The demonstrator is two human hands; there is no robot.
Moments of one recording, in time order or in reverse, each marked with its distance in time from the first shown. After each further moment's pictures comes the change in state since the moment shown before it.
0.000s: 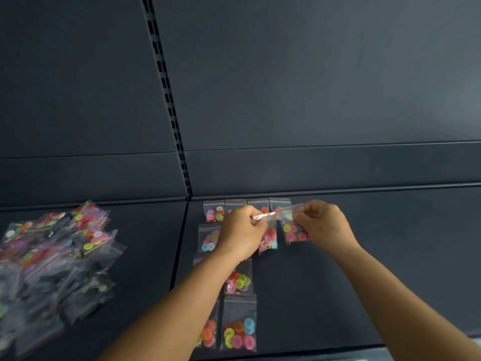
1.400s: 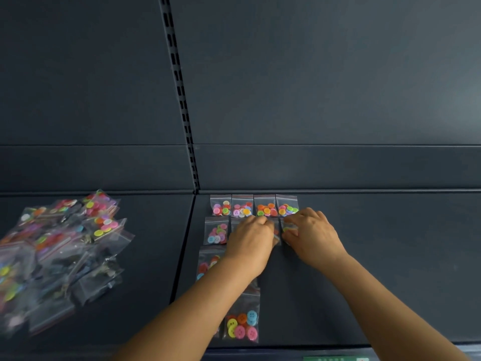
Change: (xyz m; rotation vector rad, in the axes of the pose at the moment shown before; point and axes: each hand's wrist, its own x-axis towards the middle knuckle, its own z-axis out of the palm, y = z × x) left_hand -0.014 -0.009 0.014 0.673 -0.115 0.290; right_hand -0.016 0.000 0.023 -0.667 -0.139 -0.307
